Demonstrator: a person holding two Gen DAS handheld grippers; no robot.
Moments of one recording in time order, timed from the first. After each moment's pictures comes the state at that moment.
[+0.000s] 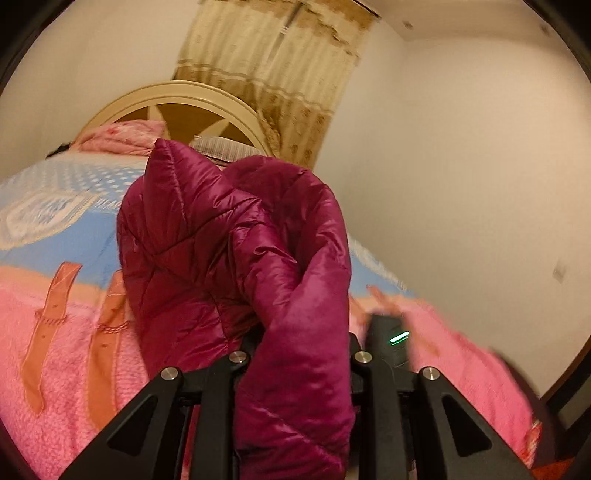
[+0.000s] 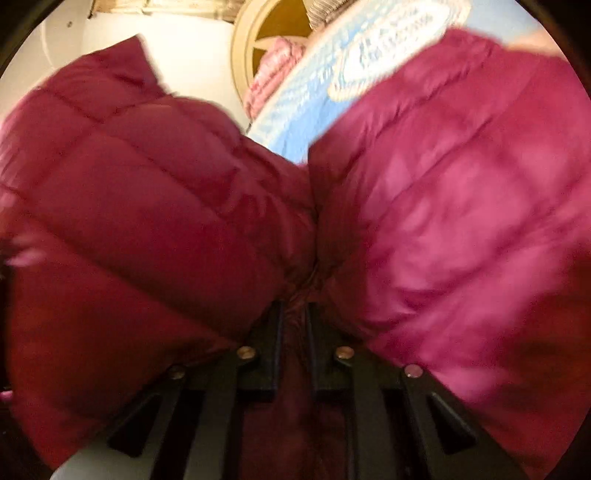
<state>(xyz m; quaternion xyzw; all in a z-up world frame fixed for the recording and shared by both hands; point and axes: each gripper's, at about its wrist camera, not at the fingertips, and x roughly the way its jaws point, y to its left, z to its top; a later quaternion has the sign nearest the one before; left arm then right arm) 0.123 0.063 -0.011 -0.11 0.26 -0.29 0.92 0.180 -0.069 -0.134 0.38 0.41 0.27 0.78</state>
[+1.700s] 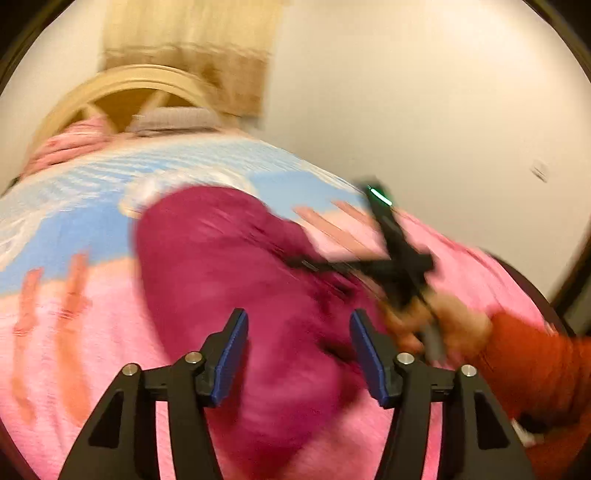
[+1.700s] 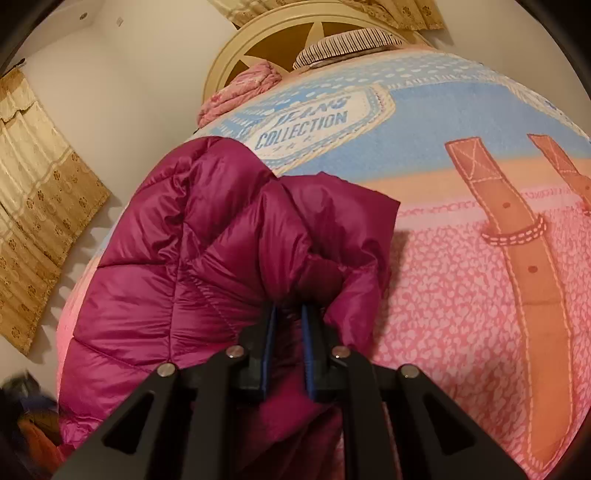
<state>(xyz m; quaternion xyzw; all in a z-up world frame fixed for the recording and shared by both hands) 0.132 0.045 -0.039 0.01 0.32 -0.34 0.88 0.195 -0.204 -0.141 0.17 0.41 0.16 0.88</state>
